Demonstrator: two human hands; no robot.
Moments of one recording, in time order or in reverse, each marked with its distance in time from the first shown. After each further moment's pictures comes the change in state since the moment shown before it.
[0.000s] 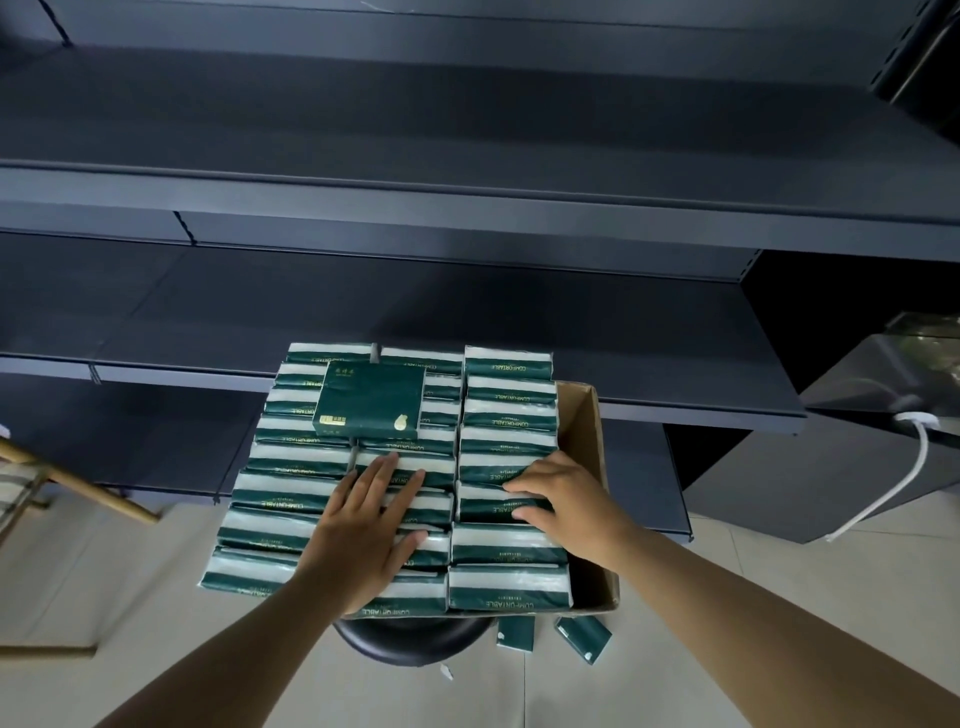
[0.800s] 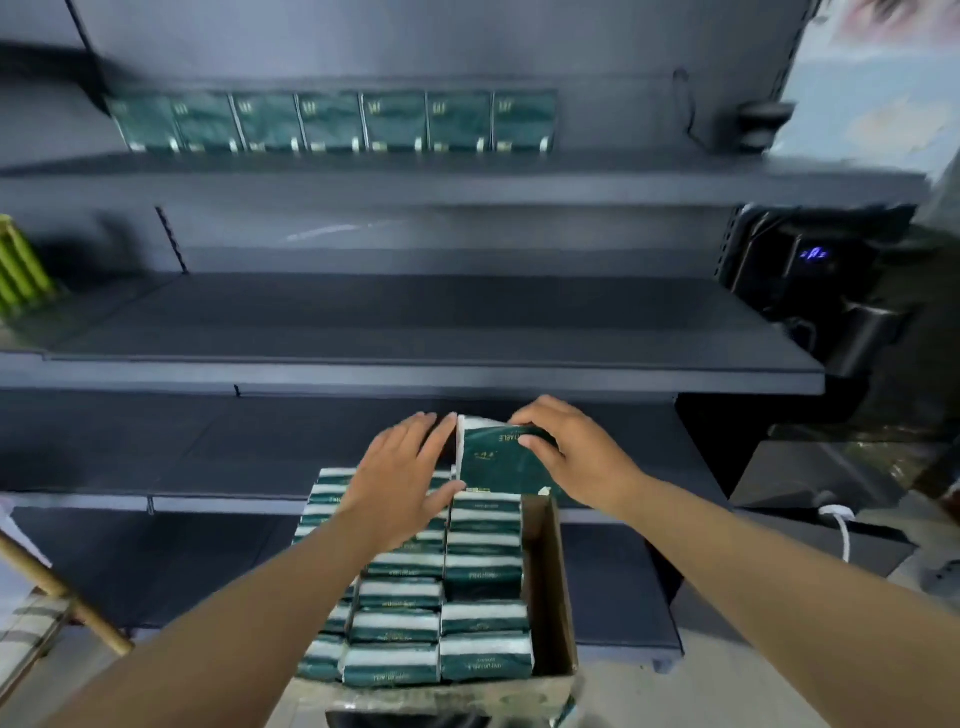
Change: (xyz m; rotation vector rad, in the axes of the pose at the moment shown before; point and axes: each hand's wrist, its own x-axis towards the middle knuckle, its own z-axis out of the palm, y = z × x) left_hand 0.070 0.025 -0.243 -0.007 0.296 0.077; right_hand -0.043 -0.122 -0.212 0.008 0.356 -0.159
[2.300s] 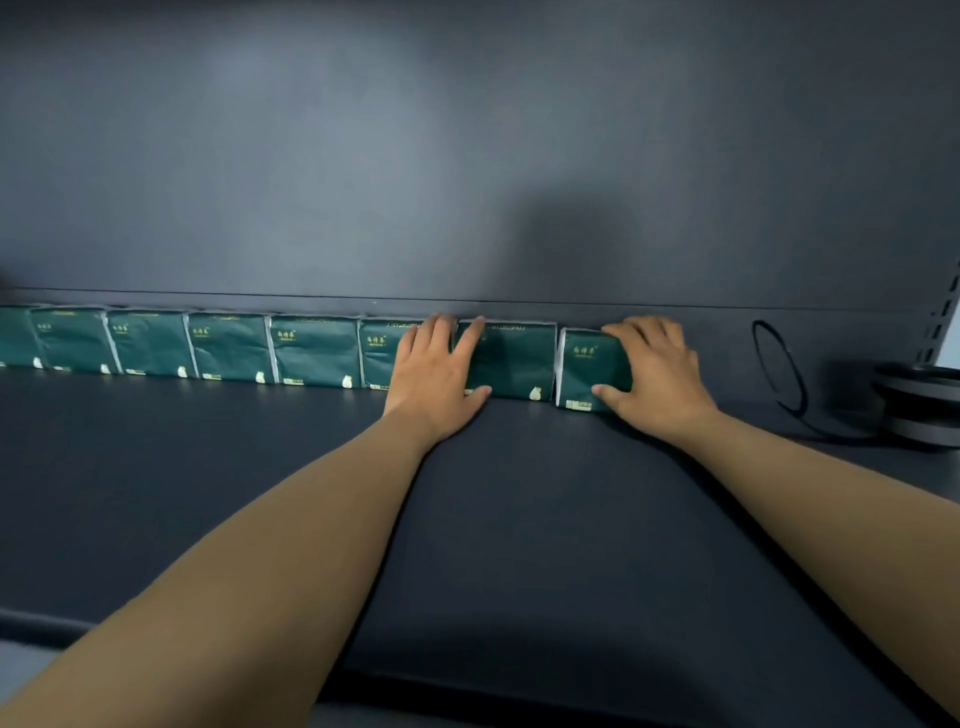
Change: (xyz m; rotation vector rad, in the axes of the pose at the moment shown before) left_hand 0.550 -0.125 -0.012 0.173 0.250 -0.265; right_hand 0.435 0.256 -0.248 -0.492 0.369 0.060
